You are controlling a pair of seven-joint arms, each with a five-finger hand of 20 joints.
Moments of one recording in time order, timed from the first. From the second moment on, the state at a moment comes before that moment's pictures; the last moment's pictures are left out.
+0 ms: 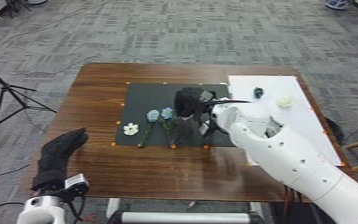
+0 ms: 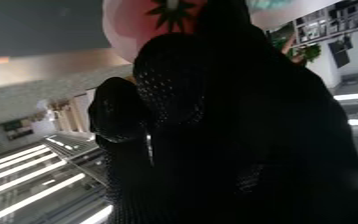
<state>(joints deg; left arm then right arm) 131.2 -55.1 -90.9 -119.4 52.4 29.1 15.6 -57.1 -60.9 40.6 -86.1 -123.4 -11.6 -1.7</state>
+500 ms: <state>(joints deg) 131.4 -54.8 -90.8 -119.4 52.4 28.3 15.5 -57.2 -62.2 40.5 -85.7 -121.8 -9.3 1.9</state>
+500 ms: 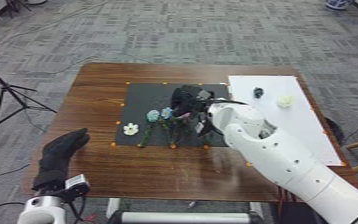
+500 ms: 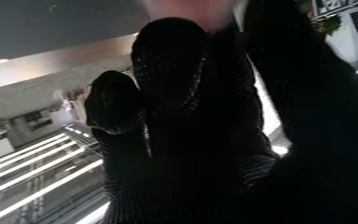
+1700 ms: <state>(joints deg) 132.0 -55.3 -90.7 -119.4 53.5 26.7 14.7 -64.1 -46.3 67.4 -75.7 -135.9 -15.9 8.6</state>
